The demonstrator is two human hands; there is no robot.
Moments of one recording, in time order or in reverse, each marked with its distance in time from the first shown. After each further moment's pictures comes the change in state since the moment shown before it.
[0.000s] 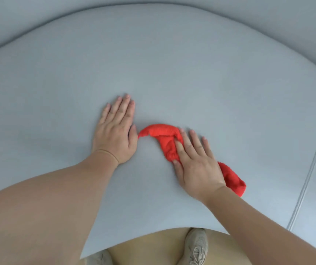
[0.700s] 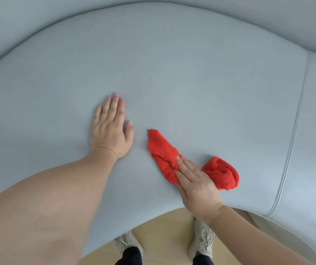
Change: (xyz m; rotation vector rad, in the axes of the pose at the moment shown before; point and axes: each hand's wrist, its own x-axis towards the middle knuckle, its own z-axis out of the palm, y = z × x) left_hand 0.003 0.002 -0.006 0.051 -0.093 -0.017; right_hand -0.081 -0.028 0.024 0.303 0.204 -0.010
